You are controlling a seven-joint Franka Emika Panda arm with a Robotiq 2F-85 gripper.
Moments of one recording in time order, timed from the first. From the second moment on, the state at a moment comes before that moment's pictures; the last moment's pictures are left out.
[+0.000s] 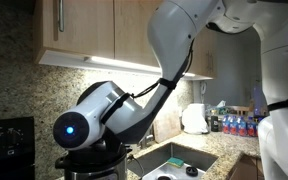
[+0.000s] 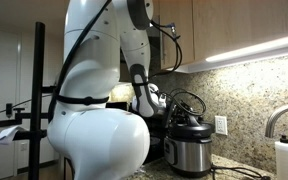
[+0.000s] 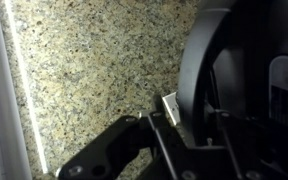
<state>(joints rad) 0.29 0.00 0.30 -2.36 -1.69 1.96 1.14</state>
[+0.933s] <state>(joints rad) 0.29 0.00 0.29 -2.35 -1.64 1.99 0.98</state>
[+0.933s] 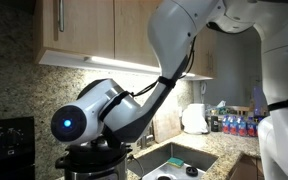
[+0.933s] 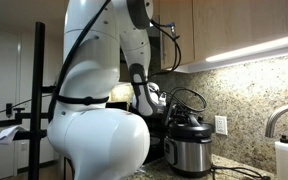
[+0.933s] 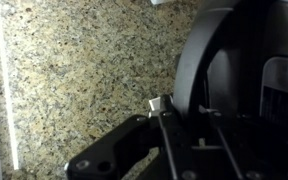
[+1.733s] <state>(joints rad) 0.29 0.00 0.30 -2.35 -1.58 1.96 0.94</state>
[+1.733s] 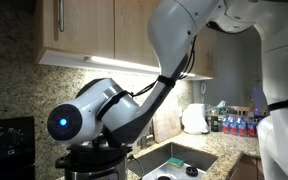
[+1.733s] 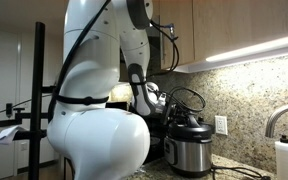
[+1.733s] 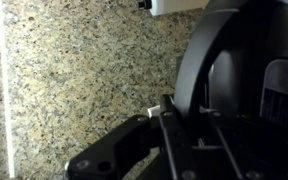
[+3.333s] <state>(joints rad) 0.30 0.00 0.29 -2.32 -1.52 1.95 0.93</state>
